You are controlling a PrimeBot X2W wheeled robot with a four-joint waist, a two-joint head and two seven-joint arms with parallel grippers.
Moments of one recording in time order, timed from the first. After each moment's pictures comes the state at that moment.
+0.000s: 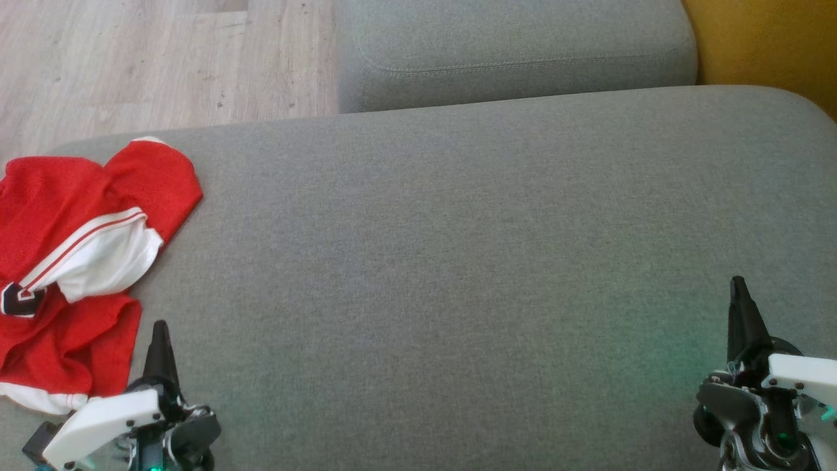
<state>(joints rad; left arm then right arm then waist) -0.06 0.05 0.08 0.28 -1.61 -0.12 0.11 -0.06 -0.04 -0.13 0.28 1.60 0.13 0.11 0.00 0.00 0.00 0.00</state>
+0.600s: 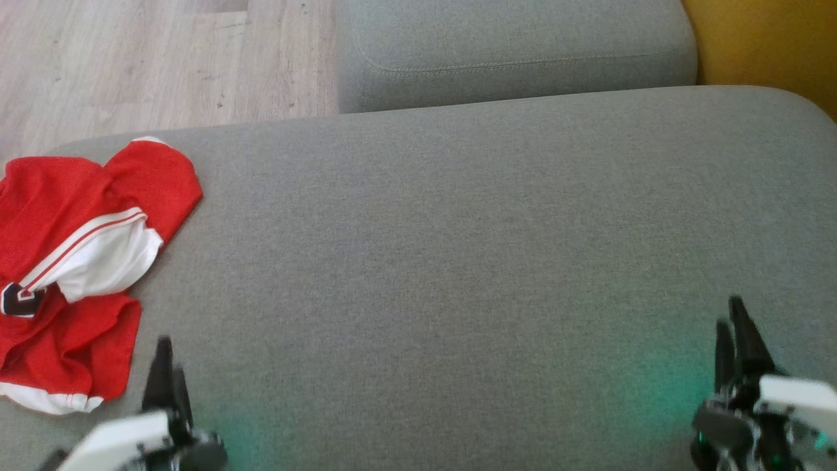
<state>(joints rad) -0.04 0.04 0.07 0.32 -1.61 -0.12 0.11 -0.04 -0.04 -0.13 0.32 1.60 0.13 0.11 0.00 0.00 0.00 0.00</state>
